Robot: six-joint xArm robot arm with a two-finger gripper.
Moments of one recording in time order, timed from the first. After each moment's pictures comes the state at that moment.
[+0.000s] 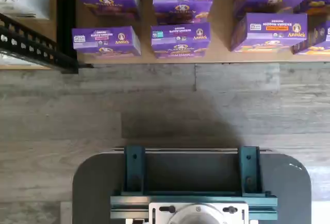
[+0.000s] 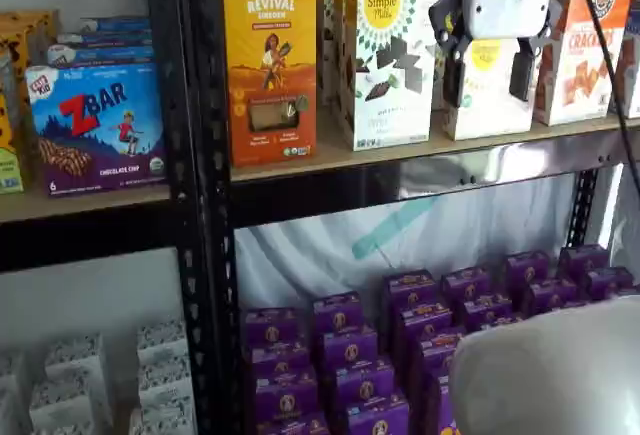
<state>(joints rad) 0.01 -0.85 -1.14 0.04 1.99 0.03</state>
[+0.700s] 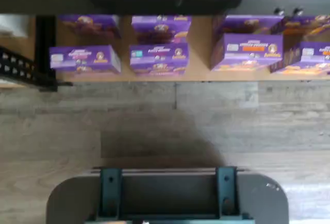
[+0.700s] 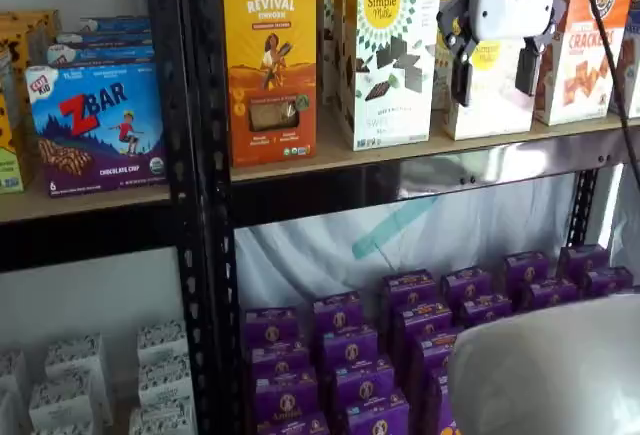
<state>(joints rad) -0.05 -0.84 -1.12 -0.01 1.91 -0.05</state>
